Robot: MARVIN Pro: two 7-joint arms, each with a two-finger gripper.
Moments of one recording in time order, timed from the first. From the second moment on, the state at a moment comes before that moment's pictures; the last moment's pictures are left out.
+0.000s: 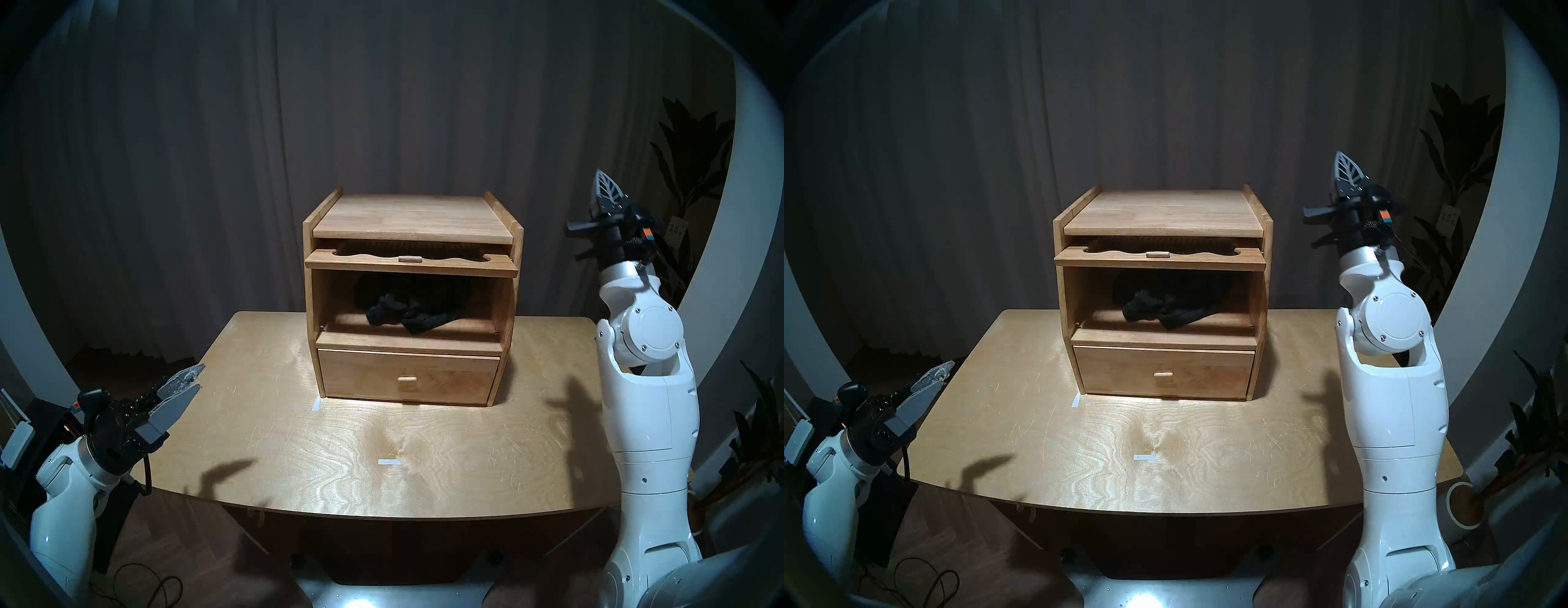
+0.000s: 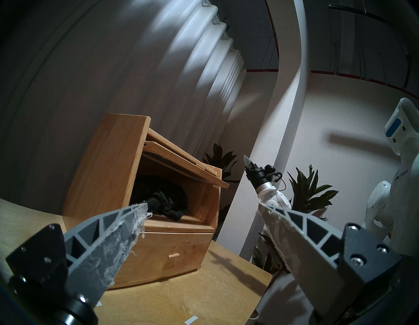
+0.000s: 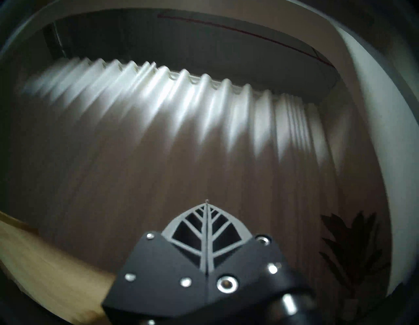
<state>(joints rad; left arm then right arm) 2.11 -1.00 -2.08 -1.75 -1.16 0.22 -1.25 -1.38 -1.32 1.80 -1.84 0.02 -0.14 -0.01</state>
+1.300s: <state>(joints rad) 2.07 -0.90 -2.15 -1.94 -0.81 -0.02 -1.25 -1.56 -1.47 1.74 -1.63 0.09 -0.12 -0.06</state>
